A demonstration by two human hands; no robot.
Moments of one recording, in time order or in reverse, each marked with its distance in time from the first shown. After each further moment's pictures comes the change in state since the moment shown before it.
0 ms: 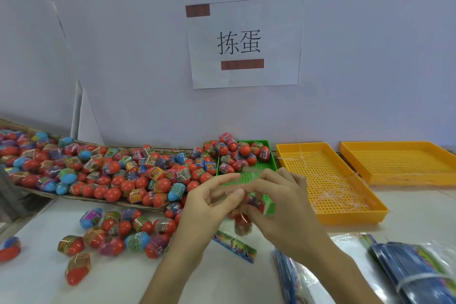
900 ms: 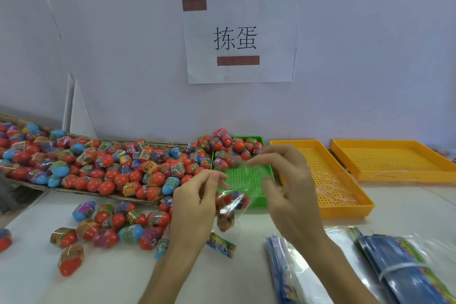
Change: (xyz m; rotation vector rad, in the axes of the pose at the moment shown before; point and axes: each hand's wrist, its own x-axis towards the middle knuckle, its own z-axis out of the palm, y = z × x) left_hand 0.000 -0.007 0.006 0.430 0.309 0.275; right_hand 0.003 -0.007 -0.015 0.284 0.298 0.067
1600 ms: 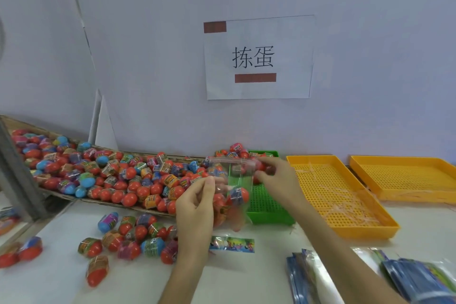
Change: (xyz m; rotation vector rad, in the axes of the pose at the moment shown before) left_hand 0.015 -0.012 -0.015 -0.319 0.172 -0.164; right_hand 0.065 0.071 0.066 0.003 -0.239 0.401
